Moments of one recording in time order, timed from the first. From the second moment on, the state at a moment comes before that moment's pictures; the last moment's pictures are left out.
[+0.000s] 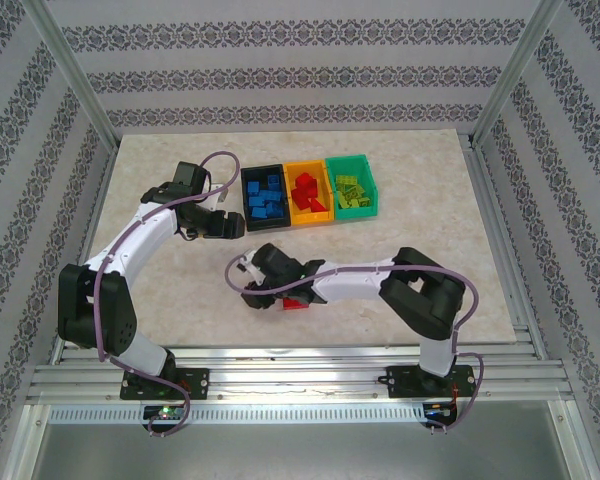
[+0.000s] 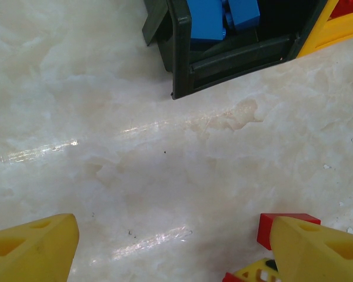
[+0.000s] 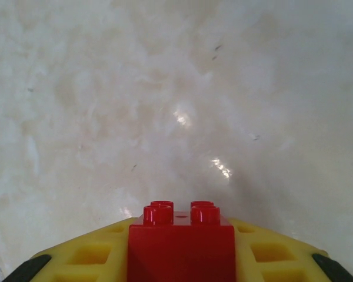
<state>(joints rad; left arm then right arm) -0.17 1.54 1.20 -0.81 0.28 -0.14 1.02 1.86 1.06 -0.03 -0.16 0.28</state>
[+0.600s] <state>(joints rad) -0.17 1.51 1.20 -0.81 0.27 -0.14 0.73 1.71 1.00 0.14 -0.24 0.39</state>
